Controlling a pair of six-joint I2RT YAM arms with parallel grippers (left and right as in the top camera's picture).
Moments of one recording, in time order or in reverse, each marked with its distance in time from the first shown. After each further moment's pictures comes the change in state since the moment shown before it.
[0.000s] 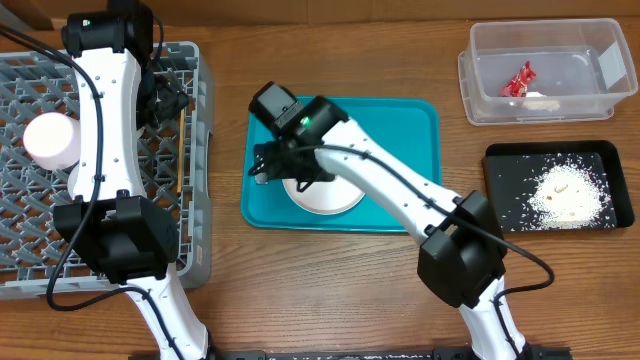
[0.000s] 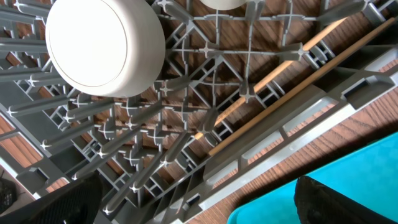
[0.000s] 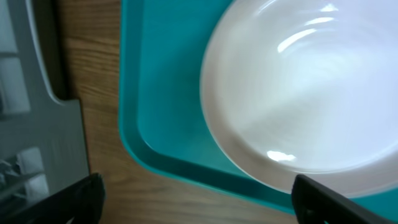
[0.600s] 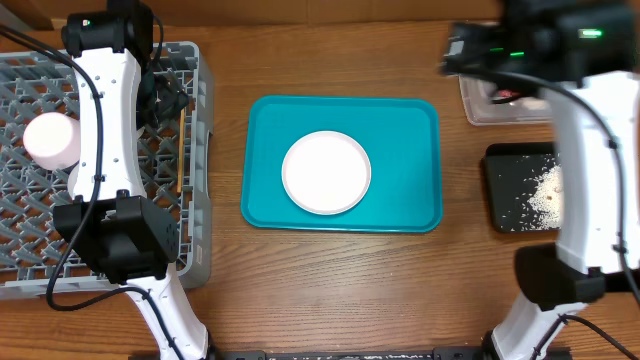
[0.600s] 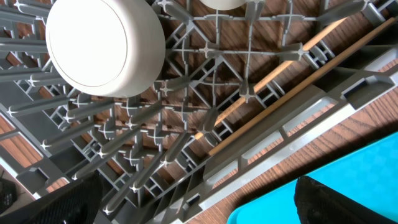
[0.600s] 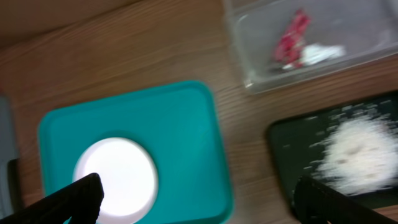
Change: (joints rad) left arm 0.000 0.000 0.000 0.000 0.000 0.000; right arm -0.630 -0.271 0.445 -0.439 0.191 -0.310
